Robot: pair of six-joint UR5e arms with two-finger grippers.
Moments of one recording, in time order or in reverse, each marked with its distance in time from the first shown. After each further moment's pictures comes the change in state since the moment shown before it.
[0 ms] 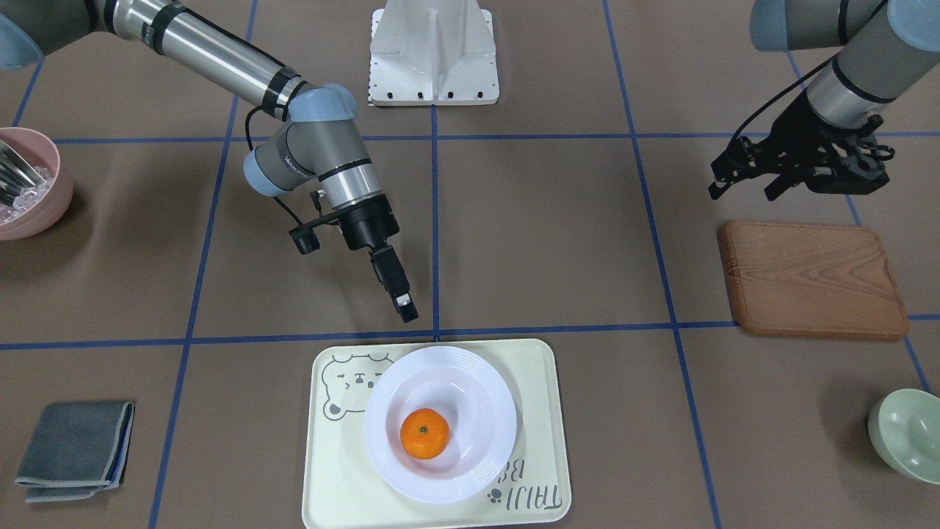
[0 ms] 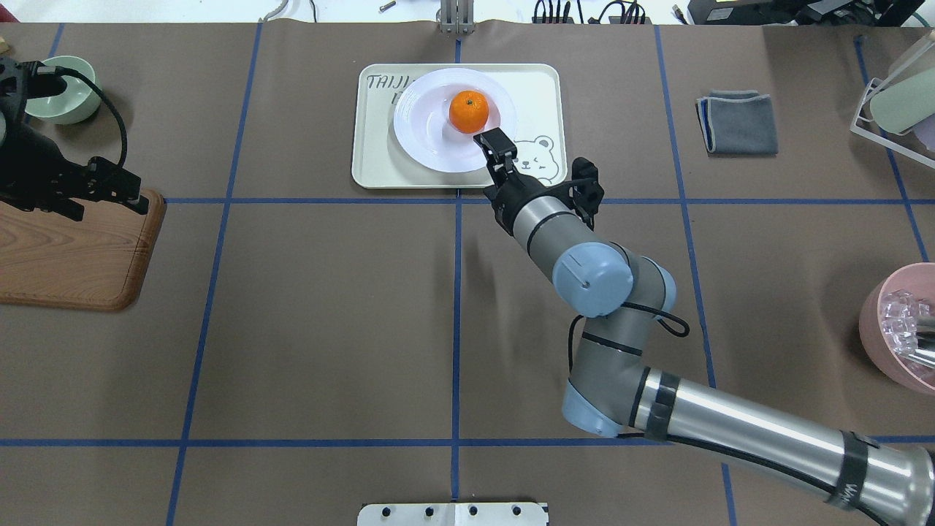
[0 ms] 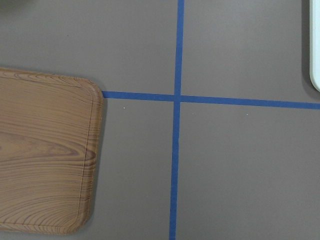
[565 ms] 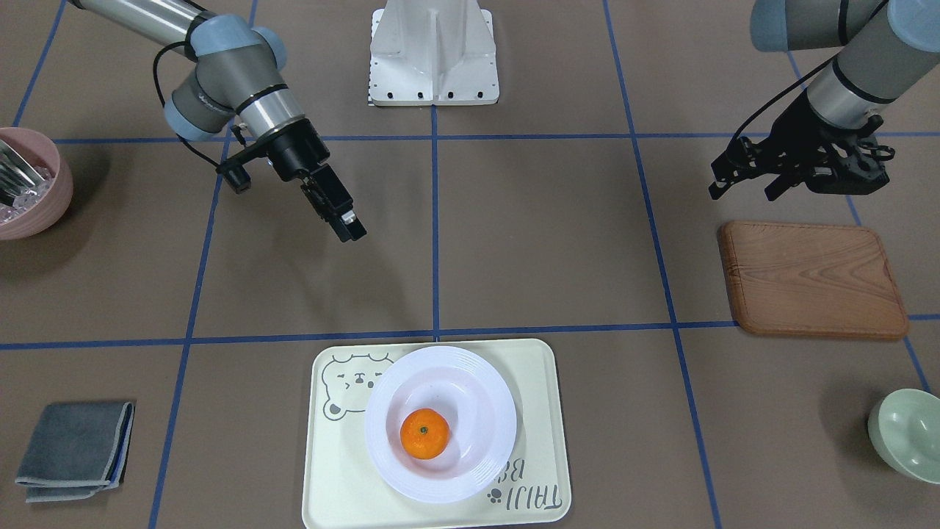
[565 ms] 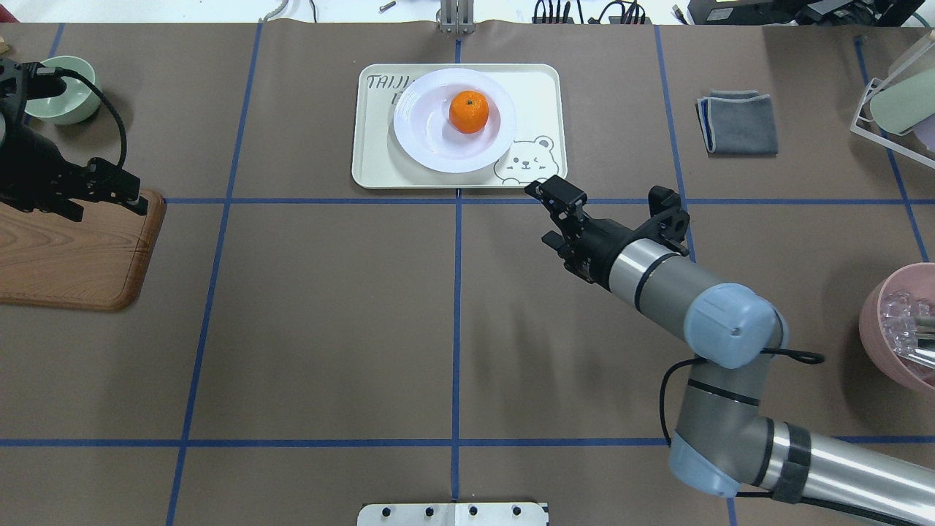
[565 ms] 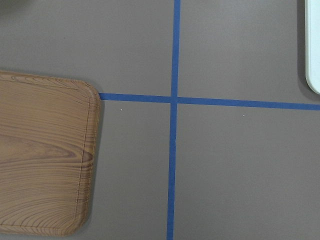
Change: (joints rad) left arm -0.001 0.005 0.003 0.000 0.000 0.003; right arm -0.004 -0.324 0.356 0.012 0.204 -0.246
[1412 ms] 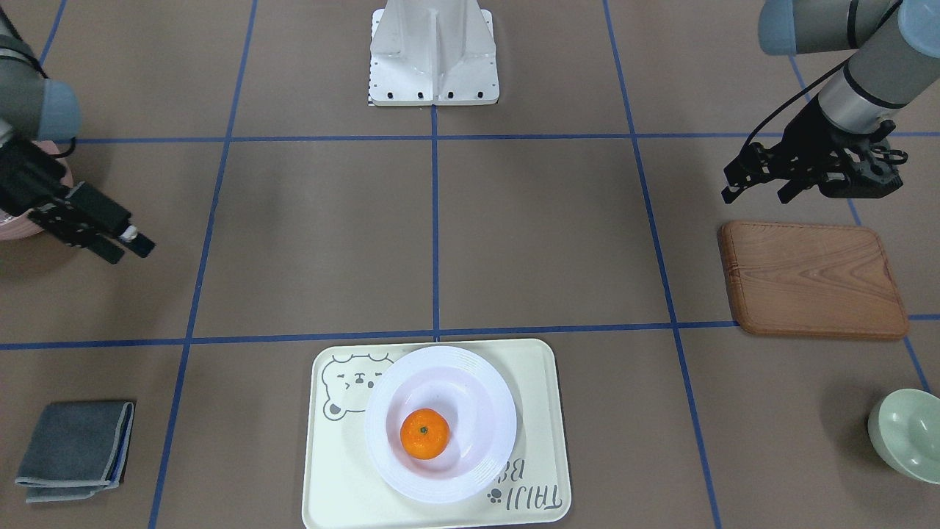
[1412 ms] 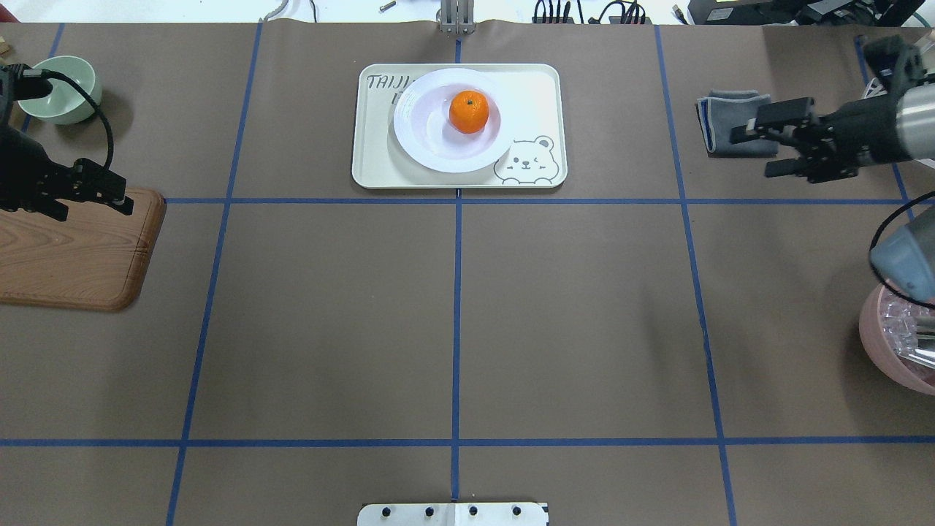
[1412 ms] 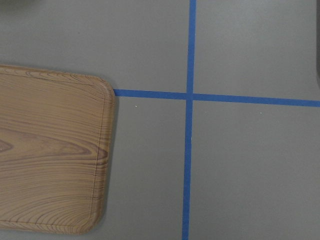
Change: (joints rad) left arm -0.021 0.022 0.013 -0.002 0.014 0.033; right arm 0.695 -0.139 -0.102 -0.014 1.065 -0.628
